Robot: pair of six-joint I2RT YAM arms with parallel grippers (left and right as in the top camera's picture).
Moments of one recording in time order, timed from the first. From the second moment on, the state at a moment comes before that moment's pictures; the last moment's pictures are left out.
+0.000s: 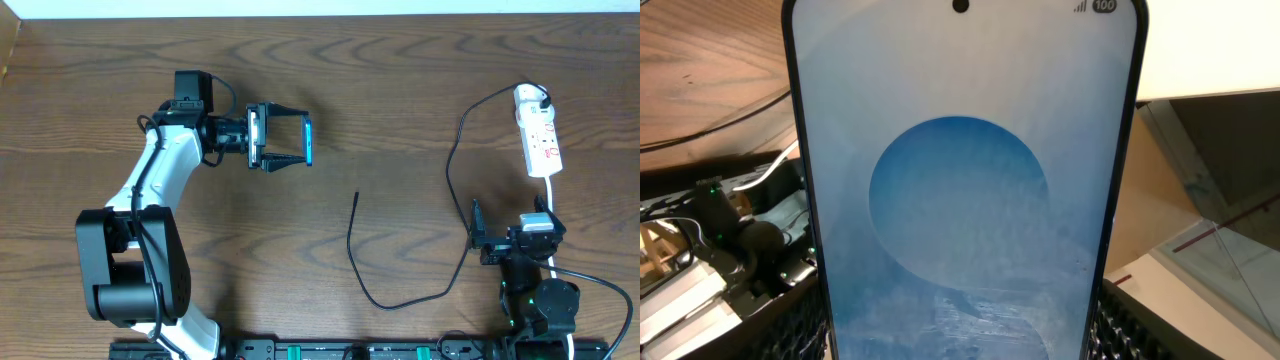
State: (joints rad) left arm 0.02 1.80 1.22 -0.62 1.36 -1.32; right arm 0.03 0.01 0.01 -0.07 -0.02 -0.06
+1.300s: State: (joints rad) left arm 0.02 1.80 1.22 -0.62 1.35 -1.32; right arm 0.03 0.01 0.01 -0.07 -0.02 -0.06
